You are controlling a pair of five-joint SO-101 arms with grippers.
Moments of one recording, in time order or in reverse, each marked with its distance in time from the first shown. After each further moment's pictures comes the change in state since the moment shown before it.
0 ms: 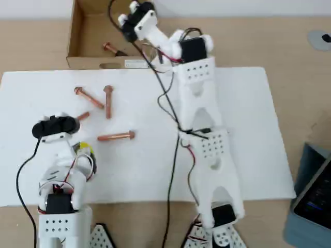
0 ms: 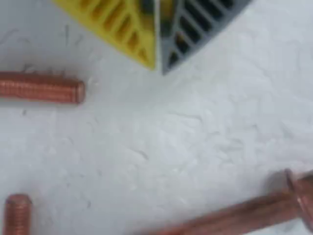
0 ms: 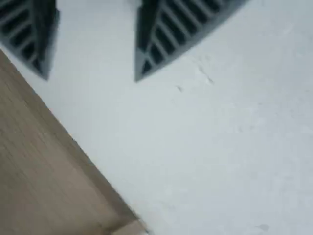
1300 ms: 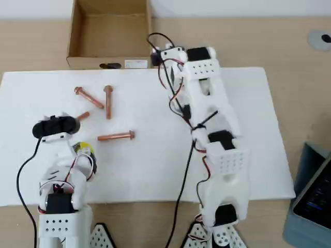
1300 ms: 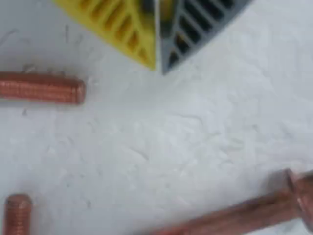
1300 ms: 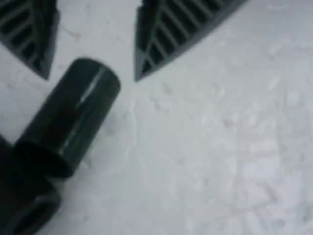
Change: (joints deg) left arm 0.0 0.0 0.0 0.0 0.0; right arm 4.1 -20.7 64.5 -7.3 -19.1
